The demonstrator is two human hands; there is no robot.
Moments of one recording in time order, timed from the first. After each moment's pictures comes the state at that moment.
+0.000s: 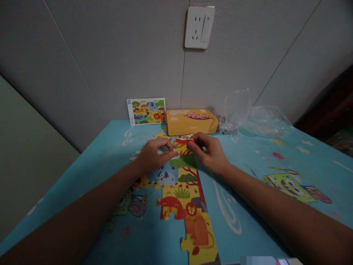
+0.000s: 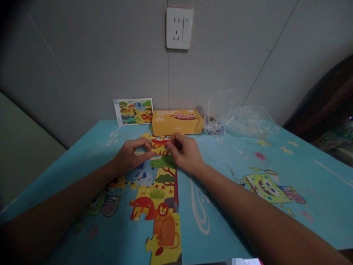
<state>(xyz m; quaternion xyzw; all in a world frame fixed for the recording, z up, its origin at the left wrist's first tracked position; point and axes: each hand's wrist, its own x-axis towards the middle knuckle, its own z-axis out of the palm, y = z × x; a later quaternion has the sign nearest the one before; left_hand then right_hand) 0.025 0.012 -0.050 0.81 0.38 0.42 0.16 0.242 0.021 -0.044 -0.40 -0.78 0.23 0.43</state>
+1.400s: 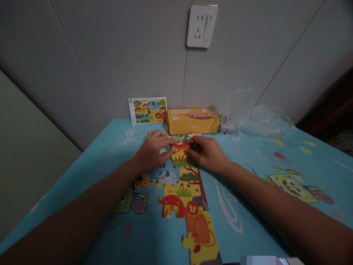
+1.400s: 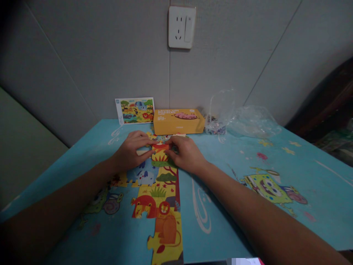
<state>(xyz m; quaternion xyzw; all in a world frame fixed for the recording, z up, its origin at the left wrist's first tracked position) 0.014 0.021 -0.054 0.86 0.37 0.35 -0.04 0.244 0.024 -0.041 -0.40 -0.85 0.13 0.31</state>
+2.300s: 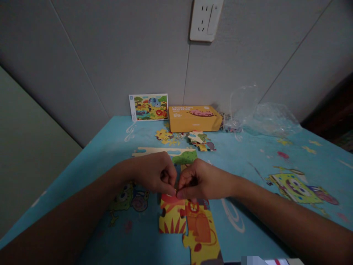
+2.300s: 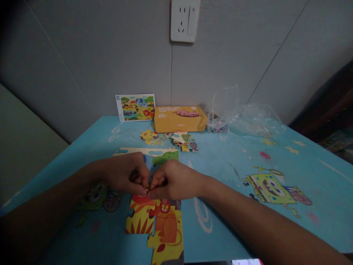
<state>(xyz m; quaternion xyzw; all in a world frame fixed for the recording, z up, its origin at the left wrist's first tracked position) 0.018 -0.019 -0.021 0.83 0.29 0.05 0.47 0.230 -0.023 -0.038 -0.28 -0.77 0.57 0.05</state>
